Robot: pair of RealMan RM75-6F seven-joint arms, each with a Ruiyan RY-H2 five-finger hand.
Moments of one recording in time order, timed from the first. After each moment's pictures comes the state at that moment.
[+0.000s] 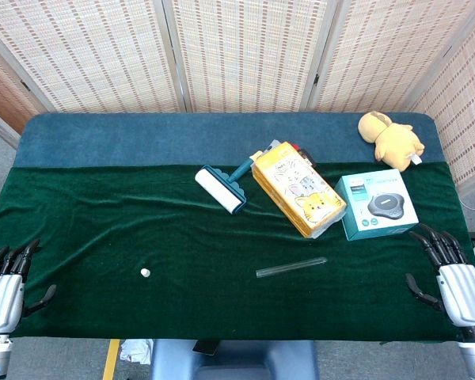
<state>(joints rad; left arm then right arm) -0.05 -1.19 -0.05 -1.68 1.48 1.55 0.12 0.04 -1.06 0.03 -1.69 -1.61 1.55 0.17</state>
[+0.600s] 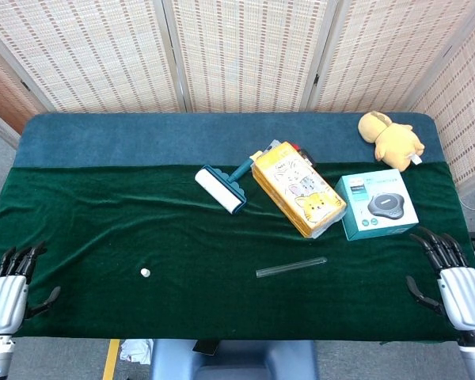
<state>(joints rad) -0.06 -1.18 -0.04 -1.67 1.51 1.53 0.06 0.02 -1.06 0.02 -1.69 -1.63 1.58 0.17</state>
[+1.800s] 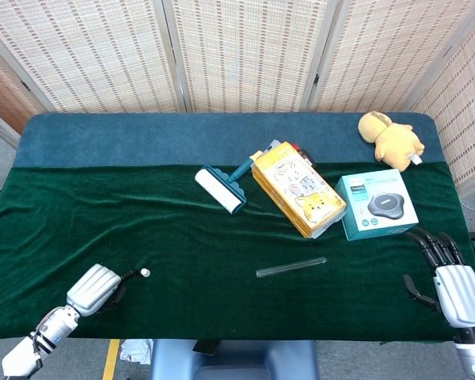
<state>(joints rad) -0.40 -1.23 0.07 -1.52 1.75 1.09 -0.02 0.03 -1.06 0.02 -1.73 -1.61 1.55 0.11</state>
